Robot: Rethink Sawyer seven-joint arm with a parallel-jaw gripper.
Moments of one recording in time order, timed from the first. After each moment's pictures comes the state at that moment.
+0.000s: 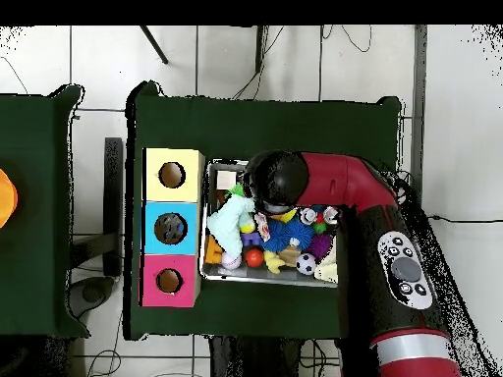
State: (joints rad) arm -0.44 -0.63 0.28 1.45 -0.28 0.84 1.57
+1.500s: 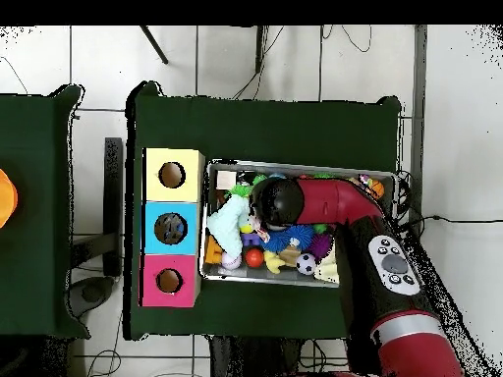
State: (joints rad) arm -0.47 -0.54 0.29 1.53 -0.38 0.69 1.57
